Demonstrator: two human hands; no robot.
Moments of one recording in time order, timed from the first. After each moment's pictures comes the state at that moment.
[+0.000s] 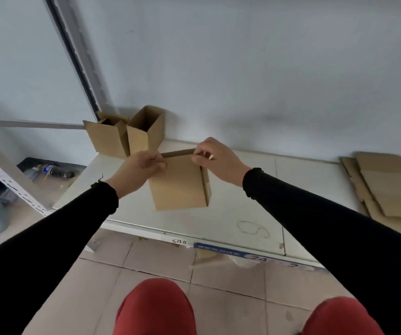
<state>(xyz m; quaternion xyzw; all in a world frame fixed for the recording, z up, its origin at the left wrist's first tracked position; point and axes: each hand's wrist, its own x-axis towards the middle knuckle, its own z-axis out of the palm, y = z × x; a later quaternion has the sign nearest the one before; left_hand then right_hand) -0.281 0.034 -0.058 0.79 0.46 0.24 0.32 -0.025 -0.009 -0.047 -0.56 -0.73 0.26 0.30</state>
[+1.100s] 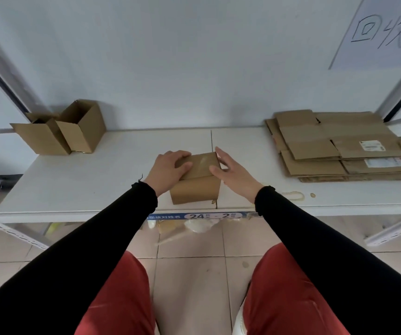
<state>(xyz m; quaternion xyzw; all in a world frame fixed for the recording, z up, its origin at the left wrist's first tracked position) -0.067 -0.084 -0.103 0.83 0.43 0.18 0.32 0.134 -0.208 -0.105 -0.66 -0.50 0.40 0.38</state>
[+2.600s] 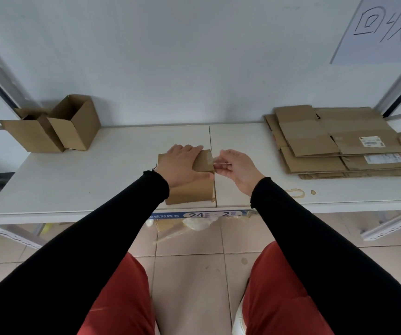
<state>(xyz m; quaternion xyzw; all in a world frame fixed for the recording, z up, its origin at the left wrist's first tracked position) -0.033 -0.090 -0.087 0.93 0.36 0.02 0.09 0.134 -0.184 -0.101 -0.58 -0.24 0.52 0.58</state>
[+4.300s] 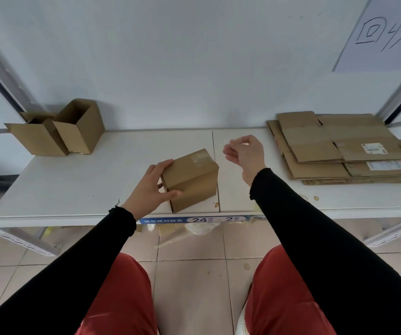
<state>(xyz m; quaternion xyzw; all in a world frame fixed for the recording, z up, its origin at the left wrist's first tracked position) -0.126 -0.094 -0.125 0.79 0.36 0.23 0.44 0.135 -0.172 -0.065 -0.62 -0.19 0.38 0.67</state>
